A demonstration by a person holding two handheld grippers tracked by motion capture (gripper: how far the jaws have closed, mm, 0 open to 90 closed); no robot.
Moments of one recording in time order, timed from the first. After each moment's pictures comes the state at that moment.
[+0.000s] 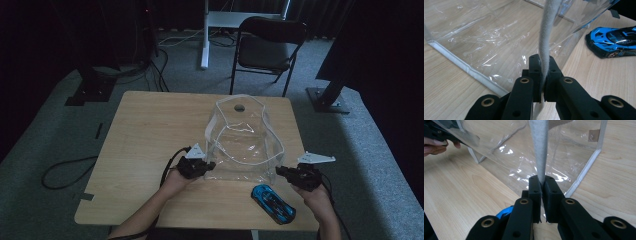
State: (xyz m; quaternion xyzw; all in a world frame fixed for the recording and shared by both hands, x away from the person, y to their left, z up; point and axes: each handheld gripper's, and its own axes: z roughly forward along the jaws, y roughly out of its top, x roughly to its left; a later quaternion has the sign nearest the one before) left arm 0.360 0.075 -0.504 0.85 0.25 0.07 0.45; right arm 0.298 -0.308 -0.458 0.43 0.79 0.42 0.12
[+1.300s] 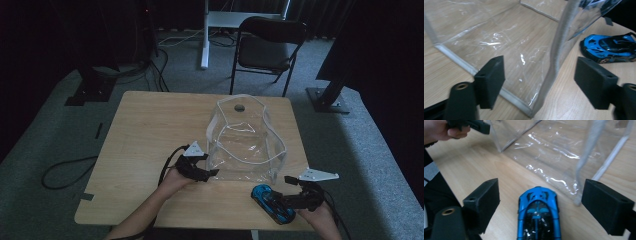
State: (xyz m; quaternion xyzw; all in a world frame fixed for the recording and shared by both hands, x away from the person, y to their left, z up) left arm 0.355 0.079 -0.489 0.85 0.26 0.07 0.45; right arm 0.254 -0.304 -0.468 0.41 0.79 0.44 0.09
